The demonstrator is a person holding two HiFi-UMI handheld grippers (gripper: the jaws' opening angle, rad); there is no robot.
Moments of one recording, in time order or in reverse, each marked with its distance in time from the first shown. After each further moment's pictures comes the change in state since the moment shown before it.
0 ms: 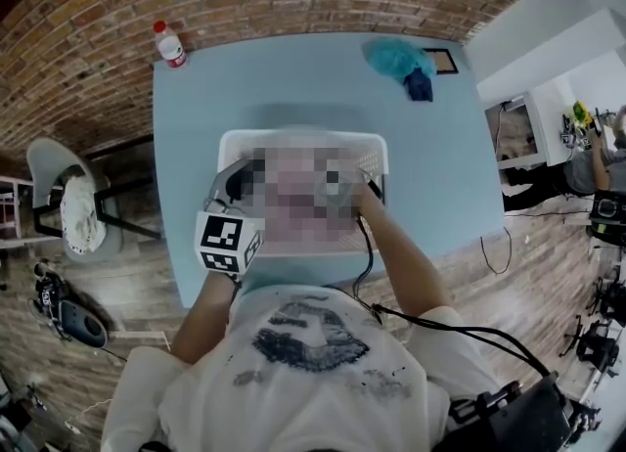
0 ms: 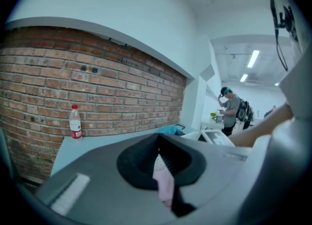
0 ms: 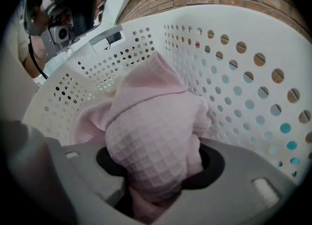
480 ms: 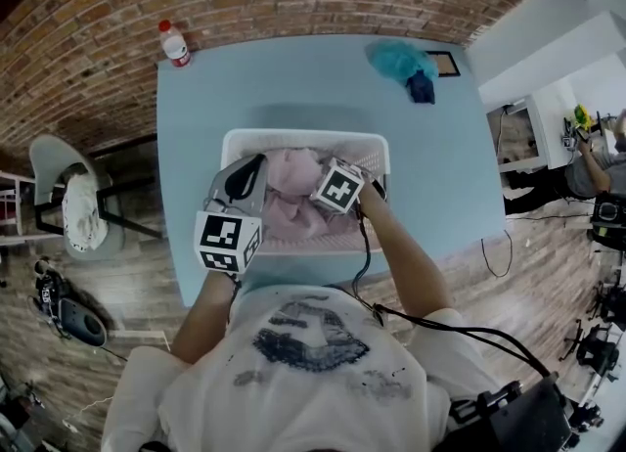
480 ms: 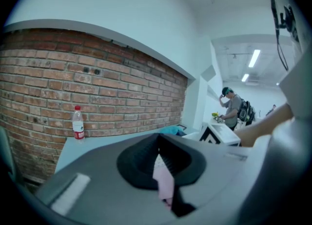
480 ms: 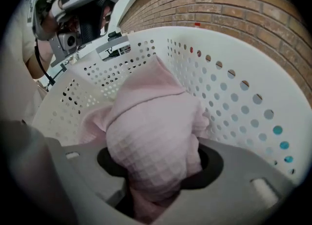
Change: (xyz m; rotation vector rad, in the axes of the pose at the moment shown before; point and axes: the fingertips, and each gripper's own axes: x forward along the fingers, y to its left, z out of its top) left arm -0.007 0.005 0.002 0.001 -0.007 0.017; right arm -0.017 0.004 0.009 -0.010 -0.031 -0.011
